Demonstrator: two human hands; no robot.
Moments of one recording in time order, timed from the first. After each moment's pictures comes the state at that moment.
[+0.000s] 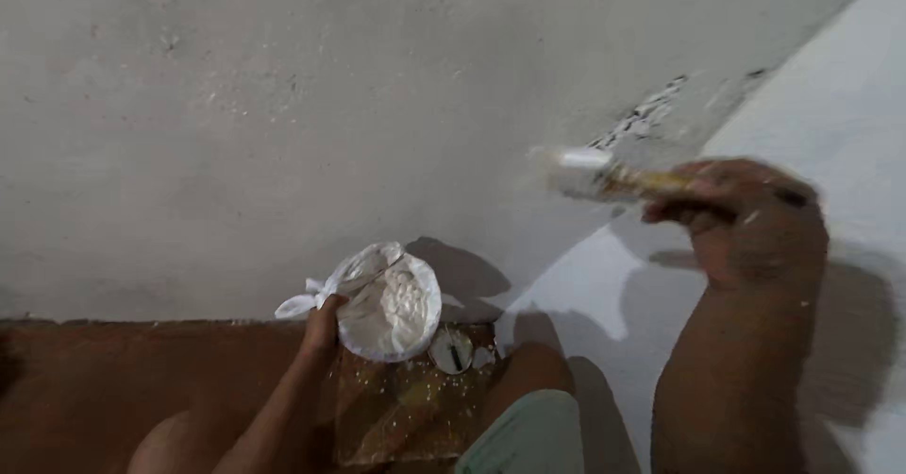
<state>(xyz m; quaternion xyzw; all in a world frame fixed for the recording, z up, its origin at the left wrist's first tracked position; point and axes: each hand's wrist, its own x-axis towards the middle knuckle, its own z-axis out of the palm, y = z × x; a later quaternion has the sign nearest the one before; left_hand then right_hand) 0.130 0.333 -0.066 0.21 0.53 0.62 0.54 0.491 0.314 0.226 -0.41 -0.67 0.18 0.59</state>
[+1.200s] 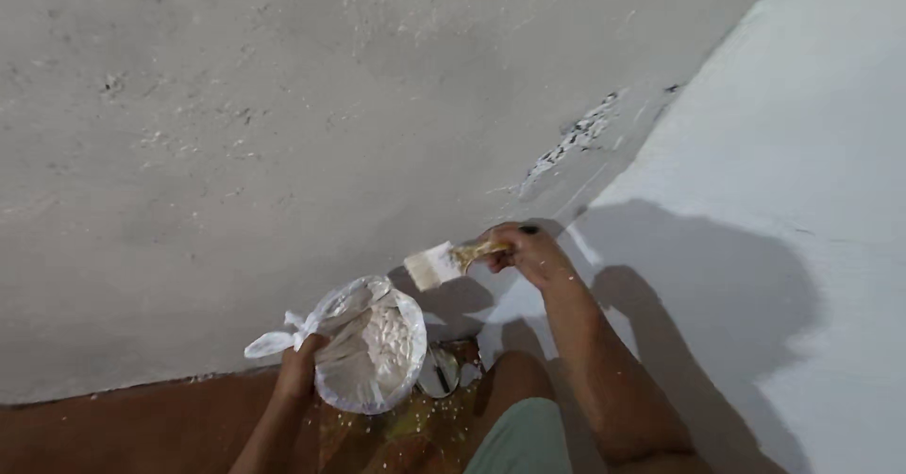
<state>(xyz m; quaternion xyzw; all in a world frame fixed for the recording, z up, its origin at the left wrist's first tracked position) 0.136 0.348 -0.064 0.28 0.53 0.60 0.53 0.441 0.388 0.154 -0.56 -0.57 0.40 0.46</state>
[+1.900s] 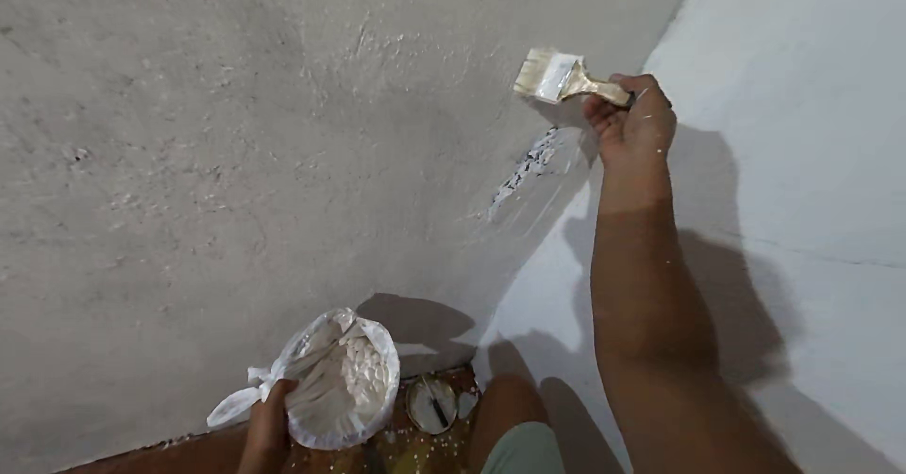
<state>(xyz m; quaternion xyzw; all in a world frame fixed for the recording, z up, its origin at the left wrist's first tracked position) 0.134 0.351 -0.080 0.24 0.55 0.62 0.50 0.523 0.422 0.348 -0.34 -0.42 0.18 0.82</state>
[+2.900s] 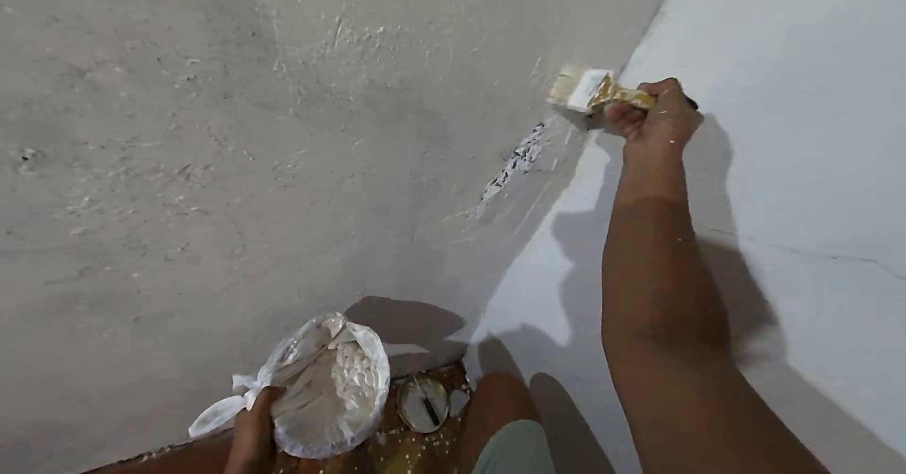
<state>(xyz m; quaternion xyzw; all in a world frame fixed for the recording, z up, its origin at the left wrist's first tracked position) 0.137 0.354 -0.085 0.24 0.55 0.61 0.51 0.591 0.430 0.358 -0.40 -0.35 0.08 0.84</state>
